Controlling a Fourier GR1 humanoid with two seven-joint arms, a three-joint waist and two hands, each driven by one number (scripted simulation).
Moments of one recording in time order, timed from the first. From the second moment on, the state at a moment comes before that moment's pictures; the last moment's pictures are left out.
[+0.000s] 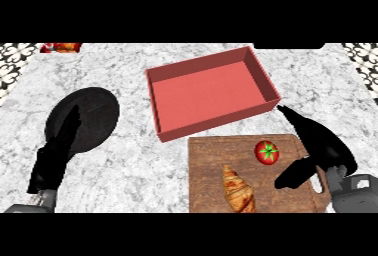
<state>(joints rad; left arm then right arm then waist) -0.02 0.41 -0.17 -1.52 0.04 0.27 0.08 -0.25 -0.51 0.35 -1.72 0.34 0.23 0.79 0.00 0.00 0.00</state>
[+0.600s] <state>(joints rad) 0.02 0.35 -0.11 -1.57 -0.03 0.20 0.10 -0.21 -0.39 0.31 -1.67 0.50 0.31 0.83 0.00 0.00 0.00</state>
